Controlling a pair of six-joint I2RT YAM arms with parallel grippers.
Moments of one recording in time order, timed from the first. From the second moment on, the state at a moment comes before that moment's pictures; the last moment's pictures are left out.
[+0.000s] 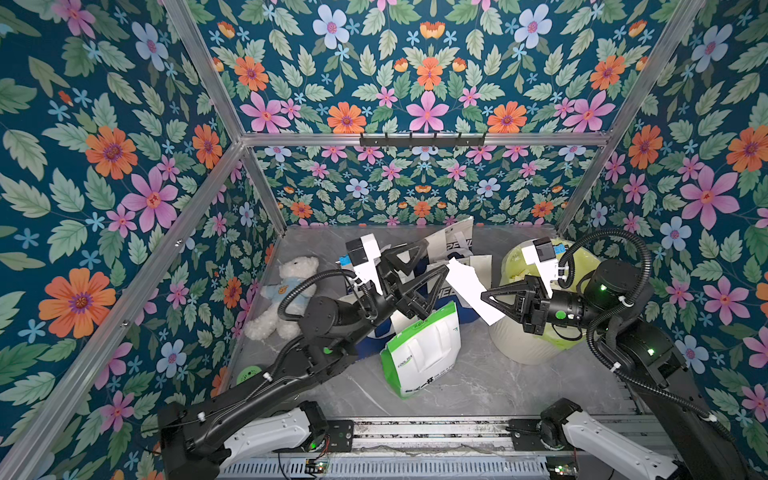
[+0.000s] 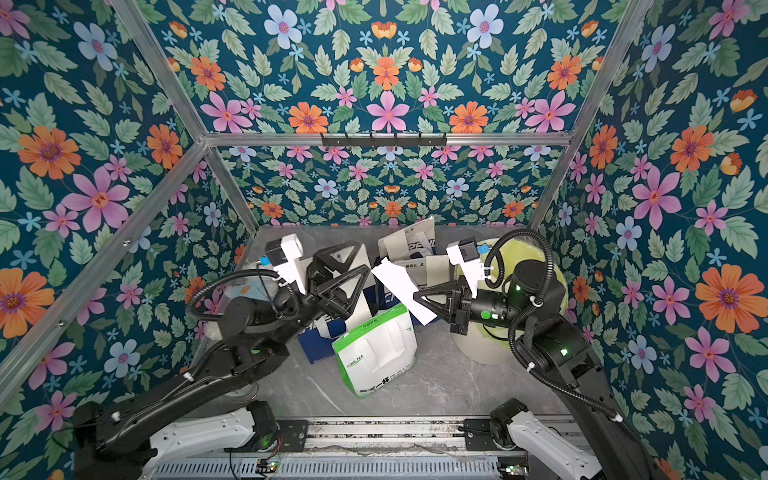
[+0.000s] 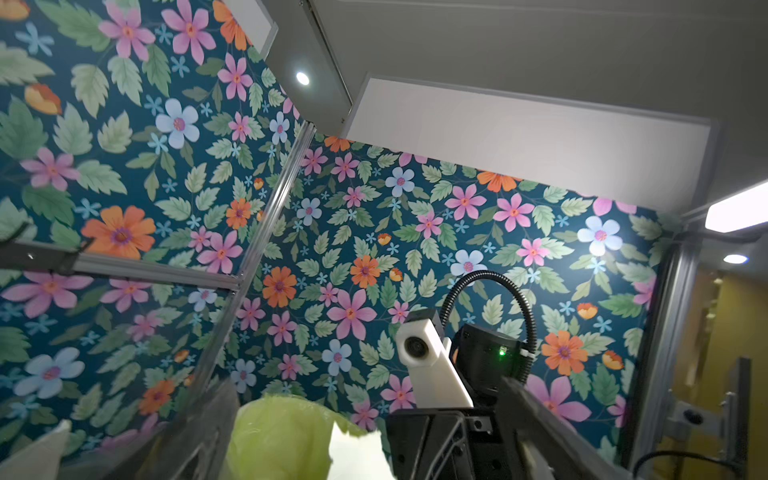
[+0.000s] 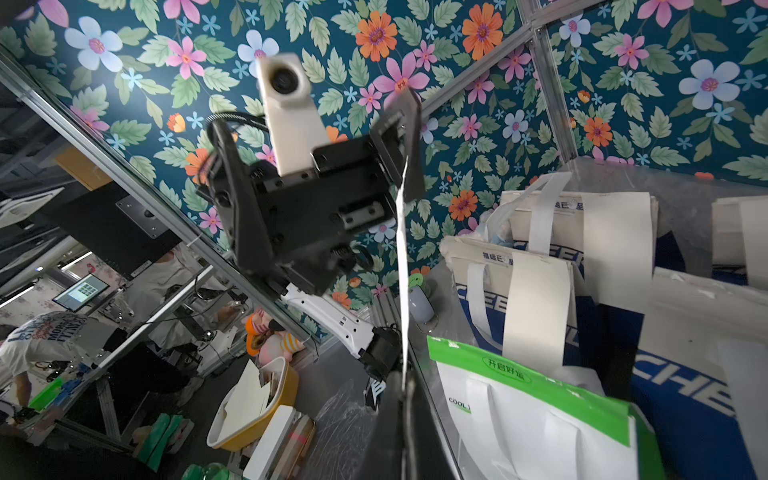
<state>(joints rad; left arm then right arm) -1.01 0.98 1.02 0.48 0.06 -0.42 0.49 0.85 1.25 -0.53 -0.82 0.44</state>
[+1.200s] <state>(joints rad) -0.85 1.40 1.55 -0.51 1.01 0.09 0.49 0.90 1.31 -0.95 -0.81 0.21</state>
